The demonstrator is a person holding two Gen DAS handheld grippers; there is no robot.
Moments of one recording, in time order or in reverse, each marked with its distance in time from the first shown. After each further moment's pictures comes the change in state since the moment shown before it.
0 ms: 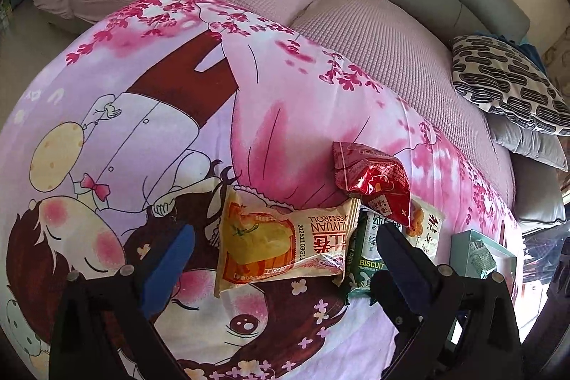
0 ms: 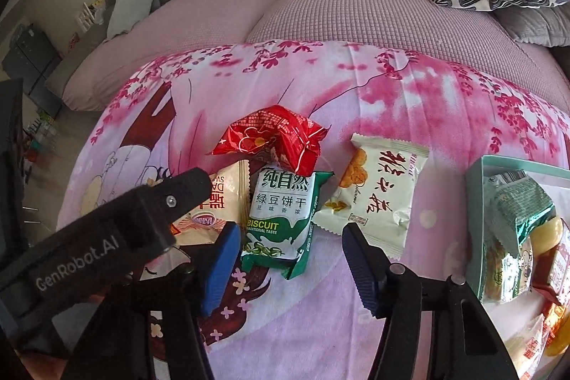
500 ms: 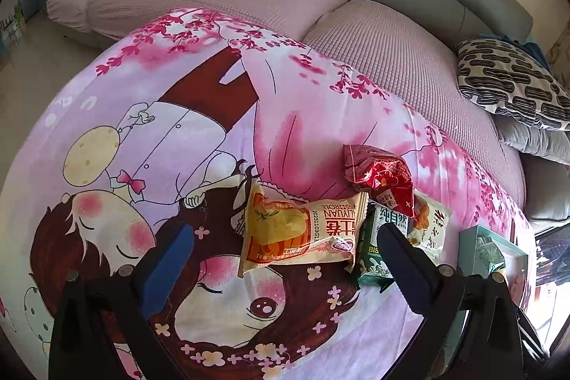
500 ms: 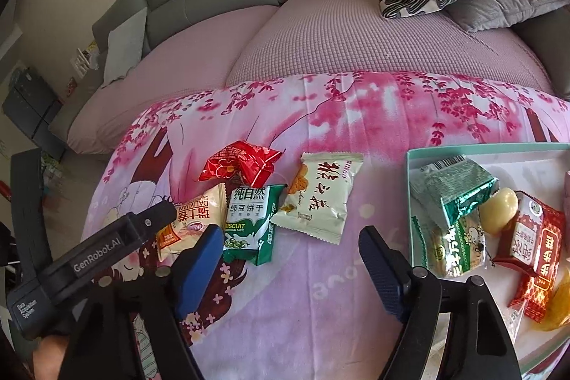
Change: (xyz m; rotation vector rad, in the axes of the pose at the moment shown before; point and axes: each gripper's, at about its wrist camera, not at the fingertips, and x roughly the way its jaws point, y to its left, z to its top) left arm -0.024 0.001 -0.011 0.010 -0.062 0.076; right arm -0.053 -0.038 -0.009 0.108 -0.101 0.020
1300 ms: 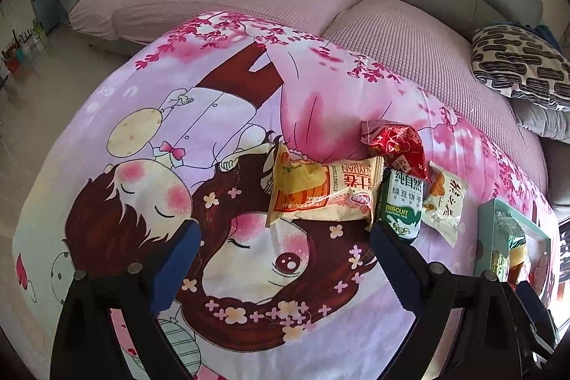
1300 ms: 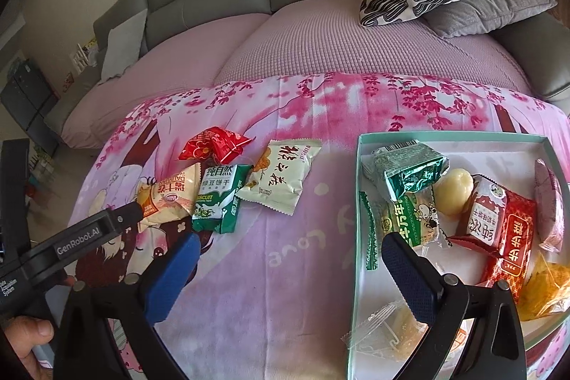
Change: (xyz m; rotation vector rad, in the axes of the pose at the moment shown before) left arm -0.028 -0.005 -0.031 0.021 -0.025 0.132; right arm -0.037 -0.036 -0.030 -0.007 -0.071 -0.028
